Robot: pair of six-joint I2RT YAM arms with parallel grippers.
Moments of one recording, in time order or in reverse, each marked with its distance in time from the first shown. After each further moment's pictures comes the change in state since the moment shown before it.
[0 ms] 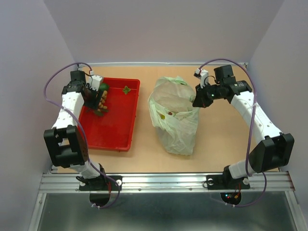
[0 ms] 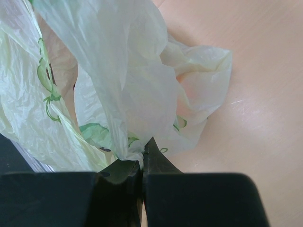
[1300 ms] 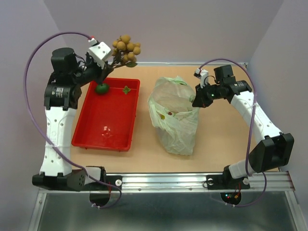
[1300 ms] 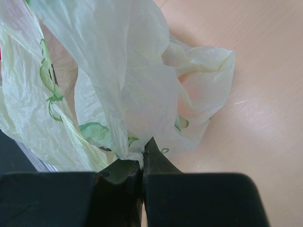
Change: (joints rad) left arm -0.172 -0.254 0.436 -0.026 0.486 -0.032; right arm 0.000 -0.003 0.000 0.001 -0.007 0.011
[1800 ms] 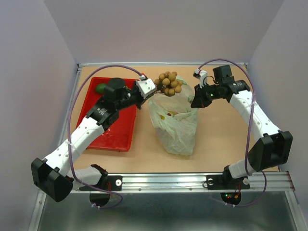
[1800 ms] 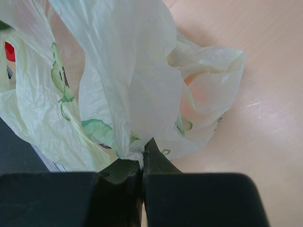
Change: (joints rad) left arm -0.530 -0.127 -0.567 0.571 -0.208 -0.070; right arm 0.000 0.022 0.000 0.002 -0.043 0.024
